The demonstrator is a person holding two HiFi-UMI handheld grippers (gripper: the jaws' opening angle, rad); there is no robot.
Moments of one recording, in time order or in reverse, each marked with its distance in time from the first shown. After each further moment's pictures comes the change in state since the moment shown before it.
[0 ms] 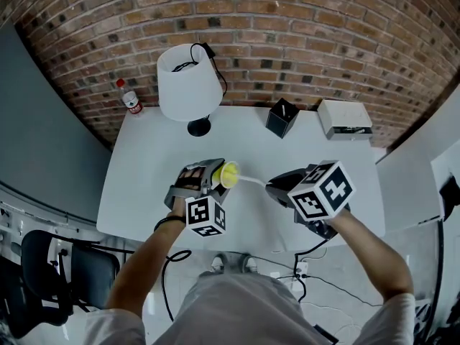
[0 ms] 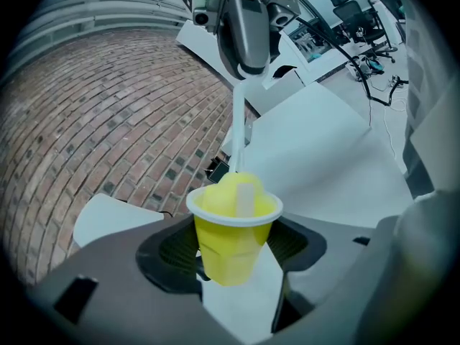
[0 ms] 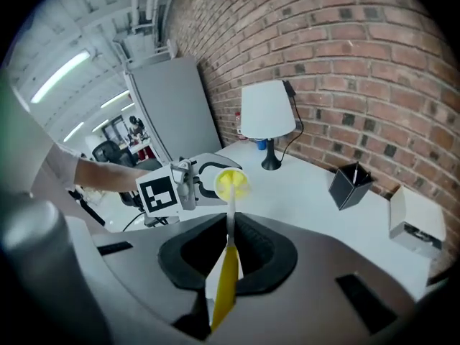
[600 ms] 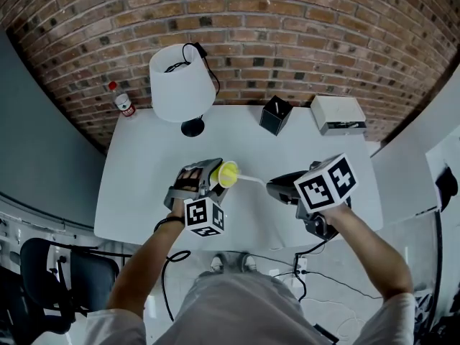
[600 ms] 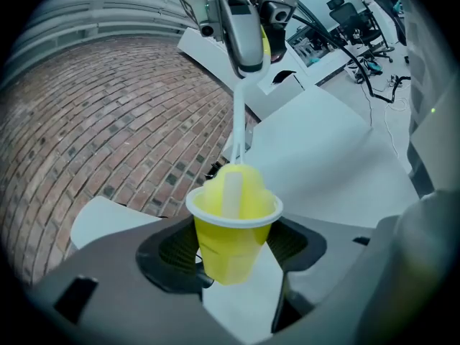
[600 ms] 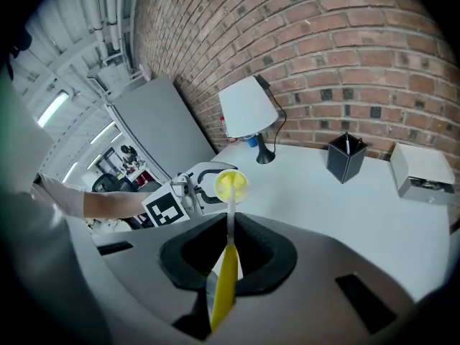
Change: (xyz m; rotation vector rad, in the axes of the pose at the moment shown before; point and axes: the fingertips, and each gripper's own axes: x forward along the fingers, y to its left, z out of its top) left arm 0.005 -0.005 0.003 0.001 -0.057 0.018; right arm -0.005 -0.003 -0.008 0.253 -0.035 0.047
